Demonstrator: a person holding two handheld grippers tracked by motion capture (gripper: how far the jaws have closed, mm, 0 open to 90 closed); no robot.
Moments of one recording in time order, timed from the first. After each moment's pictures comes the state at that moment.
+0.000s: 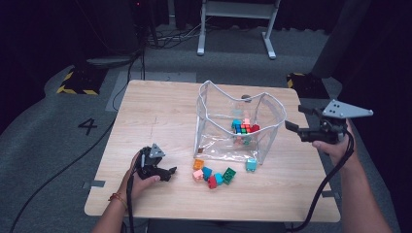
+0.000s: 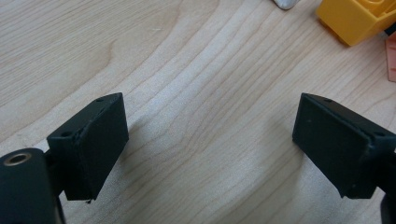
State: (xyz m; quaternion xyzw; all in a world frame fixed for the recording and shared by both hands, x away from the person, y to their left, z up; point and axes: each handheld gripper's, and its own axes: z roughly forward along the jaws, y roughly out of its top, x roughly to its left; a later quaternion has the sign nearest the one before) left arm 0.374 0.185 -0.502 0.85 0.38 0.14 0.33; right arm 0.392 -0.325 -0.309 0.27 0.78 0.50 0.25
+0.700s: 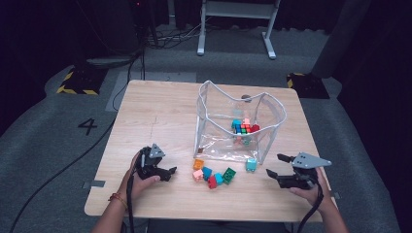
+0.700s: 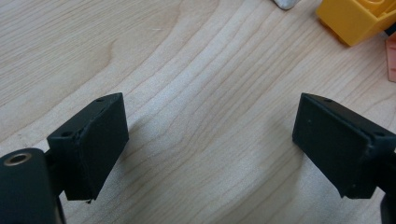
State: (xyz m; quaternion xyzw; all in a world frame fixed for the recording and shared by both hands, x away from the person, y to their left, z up) left arm 0.373 0.185 -0.502 0.85 0.38 0.13 0.33; right arm 0.340 -0.299 -0.453 0.28 0.83 0.44 0.20
